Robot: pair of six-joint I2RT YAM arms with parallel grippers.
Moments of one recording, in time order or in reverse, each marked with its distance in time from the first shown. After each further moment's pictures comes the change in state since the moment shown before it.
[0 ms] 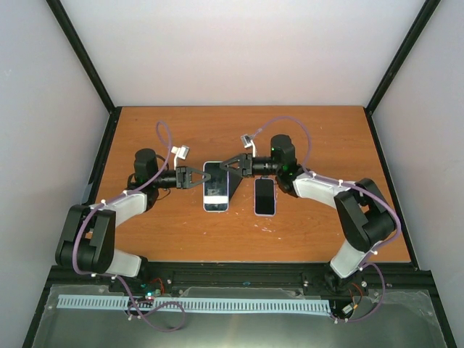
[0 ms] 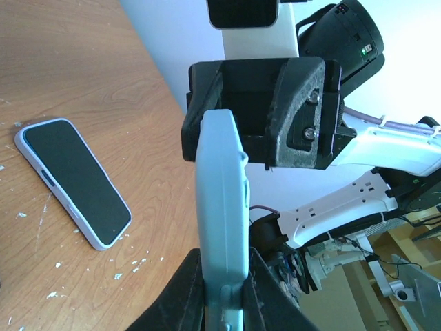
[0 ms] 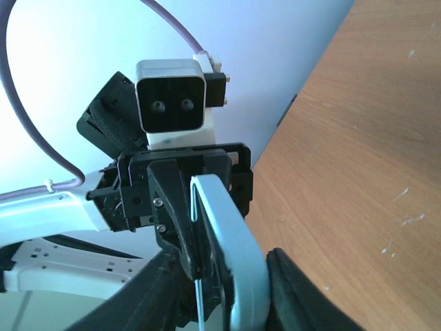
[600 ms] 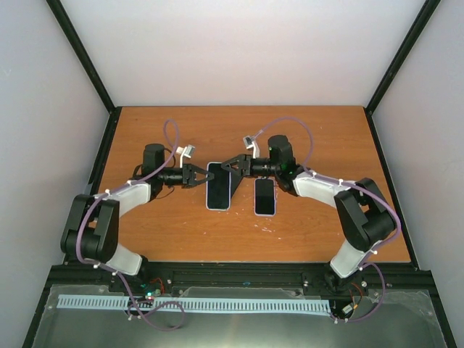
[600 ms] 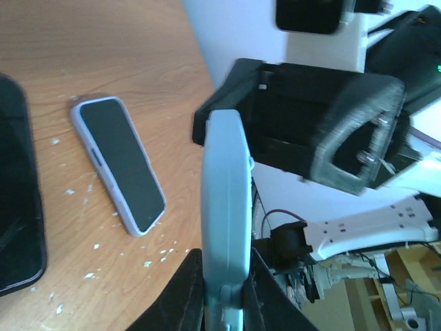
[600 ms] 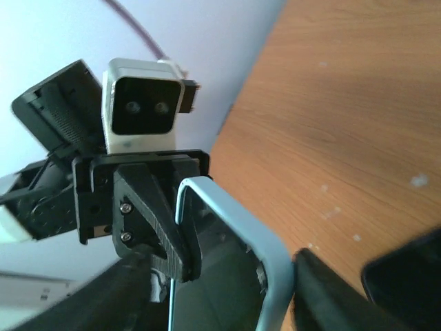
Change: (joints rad) left arm -0.006 0.067 0.105 -0.288 -0.075 0.142; right arm -0.006 0.027 0.026 -0.110 0.121 -0.103
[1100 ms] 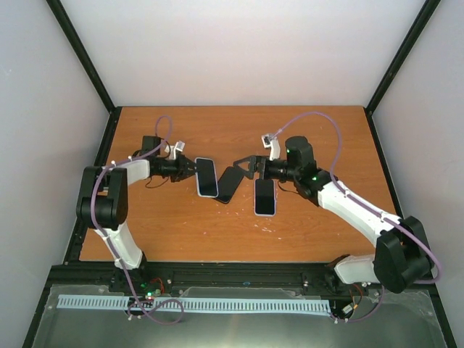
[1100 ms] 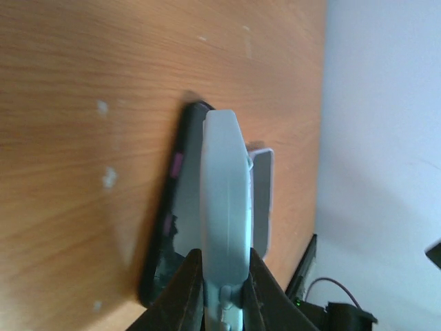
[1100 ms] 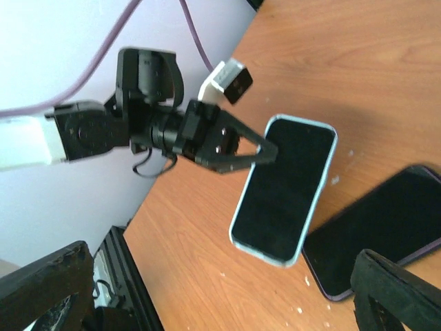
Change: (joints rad) left arm 0.119 0.303 0.278 -0.438 -0.200 0.158; right arm -0.013 -0.351 -0.031 -0.407 0.262 -0.211
